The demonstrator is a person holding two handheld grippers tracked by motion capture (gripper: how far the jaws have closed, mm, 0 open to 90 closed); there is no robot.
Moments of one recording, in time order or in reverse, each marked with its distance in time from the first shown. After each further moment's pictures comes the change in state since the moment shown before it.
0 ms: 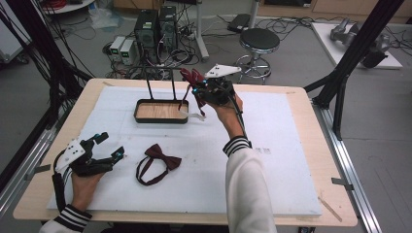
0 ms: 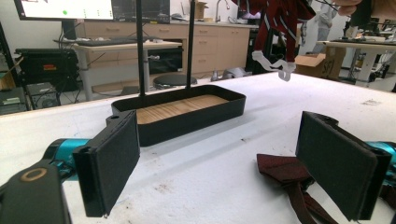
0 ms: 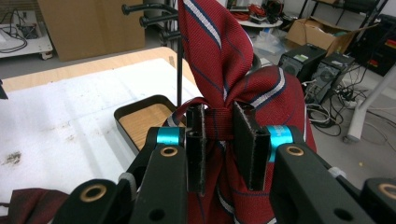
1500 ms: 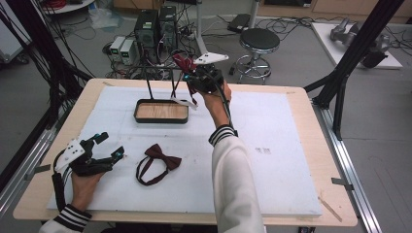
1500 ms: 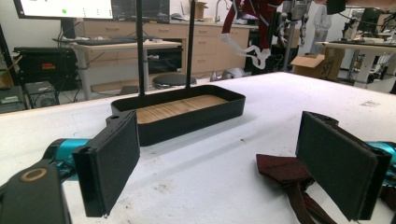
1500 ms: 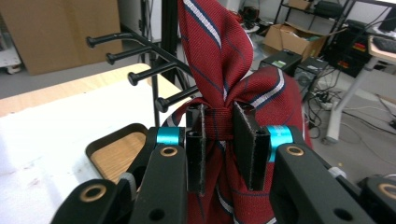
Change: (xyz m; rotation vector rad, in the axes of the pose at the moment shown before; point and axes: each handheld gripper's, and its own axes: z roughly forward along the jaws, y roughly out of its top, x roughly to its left) left arm 0.001 0.000 0.000 0.000 -0.003 -0.006; right arm -0.001 0.029 0.032 -0.014 -0.101 0.022
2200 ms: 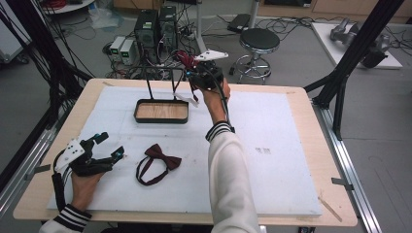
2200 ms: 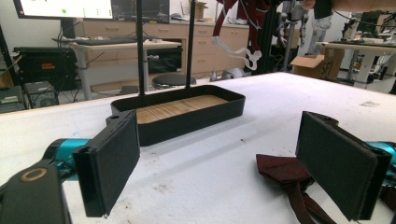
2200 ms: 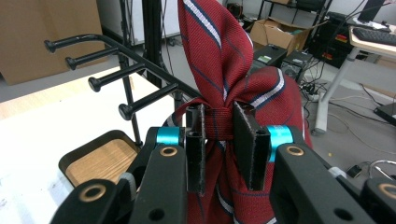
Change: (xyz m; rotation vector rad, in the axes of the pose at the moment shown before) left arm 0.000 0.000 0.000 0.003 -0.002 -0.001; right arm -0.012 -0.002 0.014 0.007 -0.062 0.051
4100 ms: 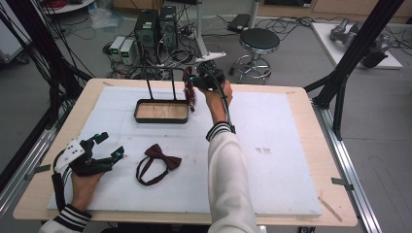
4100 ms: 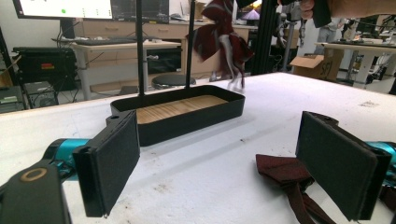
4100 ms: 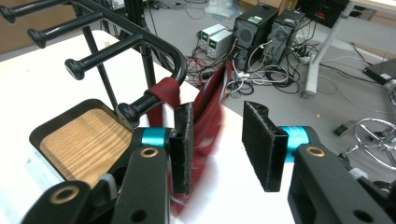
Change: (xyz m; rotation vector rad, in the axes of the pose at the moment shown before) left arm 0.000 0.000 0.000 -0.005 -0.001 -0.002; right arm -0.010 -0.010 0.011 0.150 -0.050 0.023
